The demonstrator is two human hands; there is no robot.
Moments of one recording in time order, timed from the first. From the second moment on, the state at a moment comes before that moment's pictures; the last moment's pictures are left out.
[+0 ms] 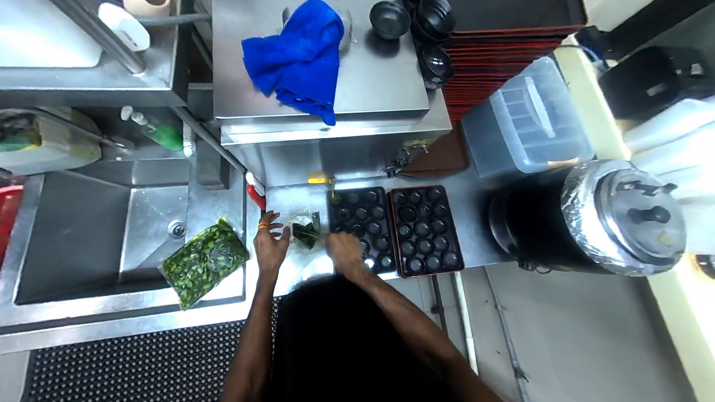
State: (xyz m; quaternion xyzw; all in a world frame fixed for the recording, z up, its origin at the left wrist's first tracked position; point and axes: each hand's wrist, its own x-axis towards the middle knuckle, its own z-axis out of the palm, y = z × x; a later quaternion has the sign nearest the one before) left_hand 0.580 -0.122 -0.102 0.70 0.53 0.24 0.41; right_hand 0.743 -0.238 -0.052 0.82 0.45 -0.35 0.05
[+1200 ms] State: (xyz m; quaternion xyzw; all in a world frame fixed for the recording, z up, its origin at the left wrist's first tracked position) left_hand 0.506 -0.147 -0.100 0.60 0.53 0.30 0.52; right_hand 0.884 -0.327 -0.087 0.92 0.22 -0.29 -0.15
